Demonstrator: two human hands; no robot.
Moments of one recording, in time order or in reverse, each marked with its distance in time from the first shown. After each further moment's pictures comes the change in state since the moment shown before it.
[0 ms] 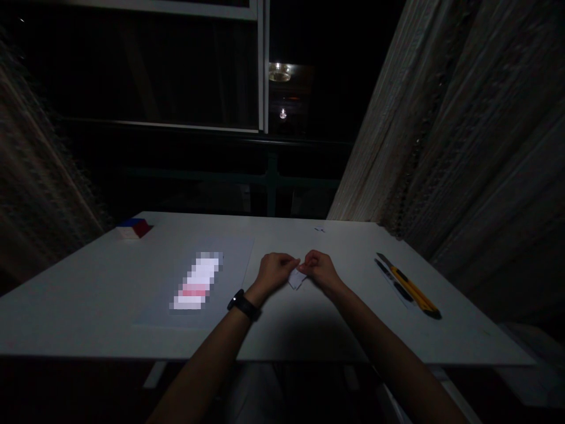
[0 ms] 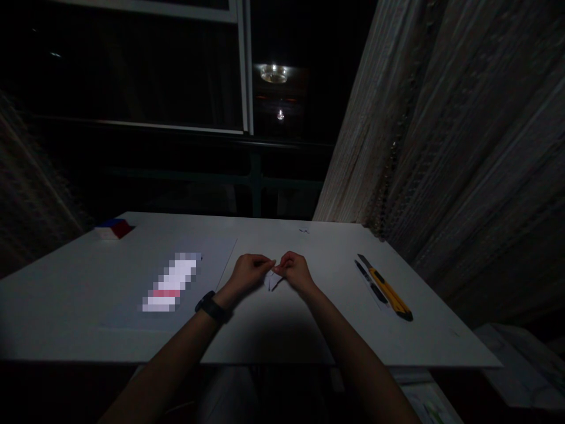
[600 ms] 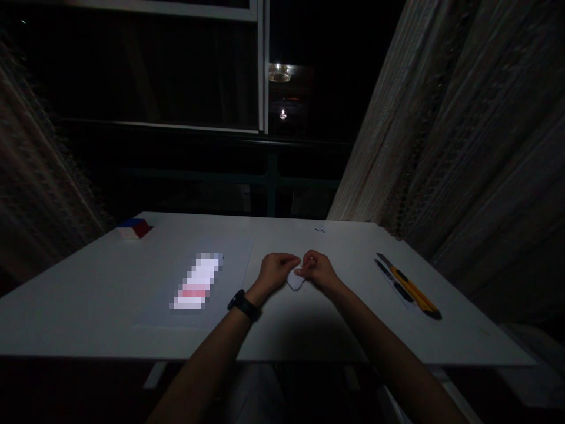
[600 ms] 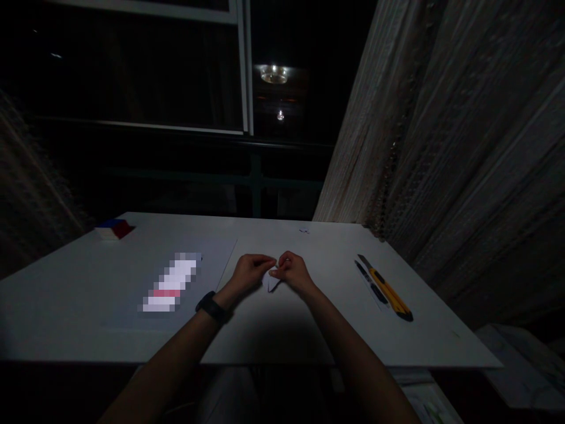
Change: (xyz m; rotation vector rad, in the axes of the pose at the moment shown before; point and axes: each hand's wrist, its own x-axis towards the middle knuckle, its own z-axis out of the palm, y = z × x) left_hand 0.003 -0.007 0.004 -0.102 -0.014 0.032; right_hand -0.004 -0.007 0.001 0.005 -0.081 0.022
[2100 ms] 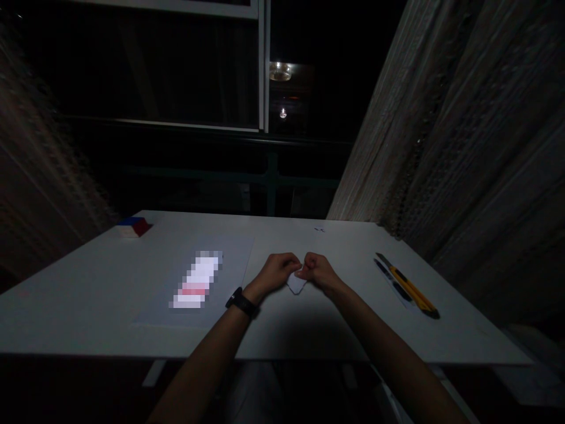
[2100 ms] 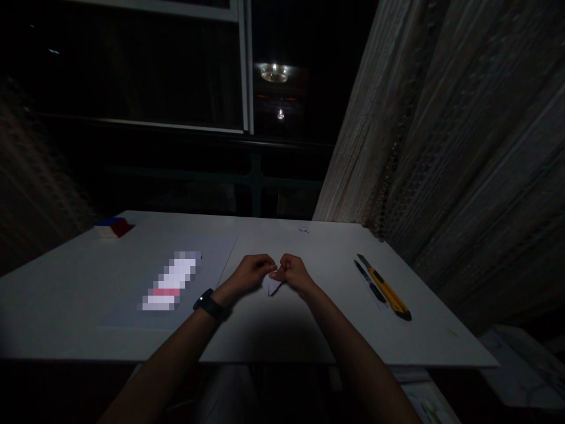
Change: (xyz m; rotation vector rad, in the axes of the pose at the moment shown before) left_hand -0.002 0.004 -0.003 -0.008 -0.160 0.162; right_hand -0.003 -0.004 0.000 0.067 -0.047 0.092
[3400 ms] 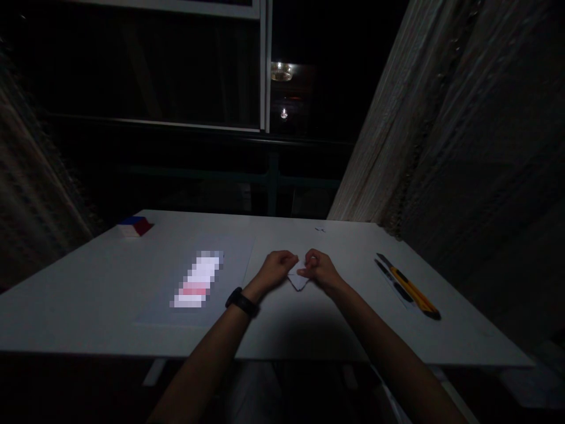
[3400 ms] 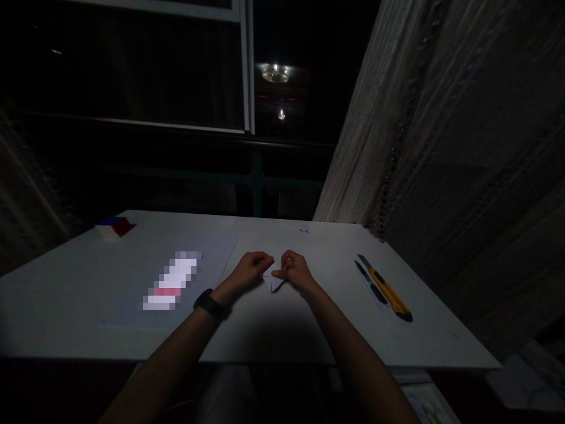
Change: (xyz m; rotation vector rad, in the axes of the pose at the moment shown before) left_hand 0.004 -0.003 0.001 -0.065 0.086 -0.098; right_hand 0.003 0.001 -0.006 -0.080 0.034 -0.055
